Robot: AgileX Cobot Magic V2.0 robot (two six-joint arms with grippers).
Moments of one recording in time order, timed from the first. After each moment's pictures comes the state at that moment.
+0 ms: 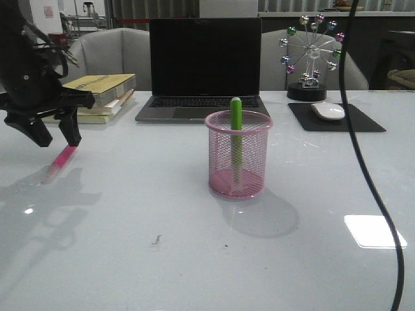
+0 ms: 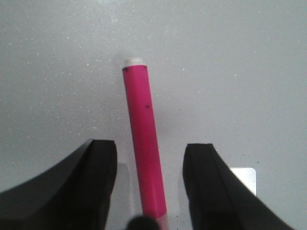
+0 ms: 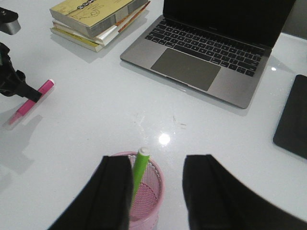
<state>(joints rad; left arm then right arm) -0.14 2.12 -1.63 -0.13 0.76 0.03 0.39 1.35 -1.11 0.20 0.31 -0.18</state>
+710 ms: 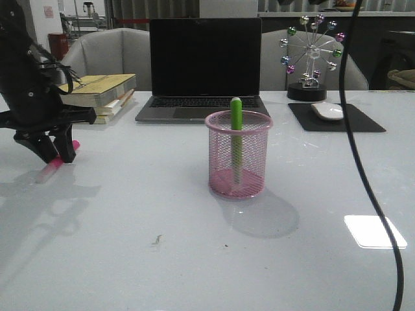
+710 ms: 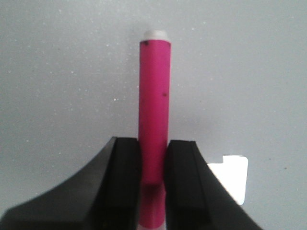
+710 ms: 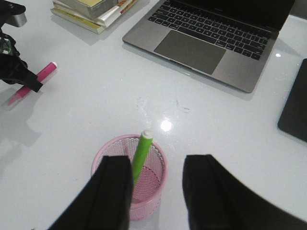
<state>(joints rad) -0.14 2.18 -1.65 -0.13 0.79 -0.03 0.39 1.35 -1.11 0.20 0.37 -0.18</state>
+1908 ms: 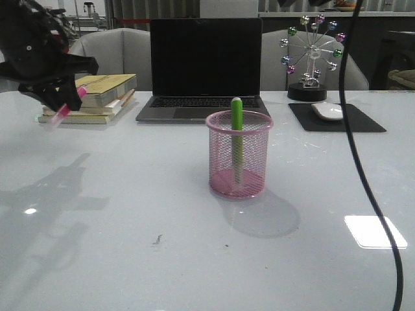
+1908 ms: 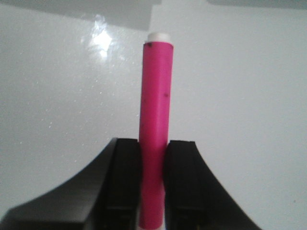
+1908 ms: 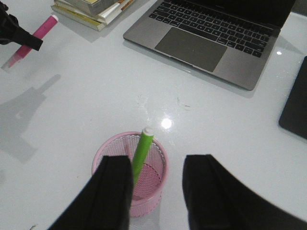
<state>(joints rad) -0.17 2.04 -1.65 -0.13 0.65 -0.01 0.39 1.35 -1.11 0.20 0.38 -0.18</state>
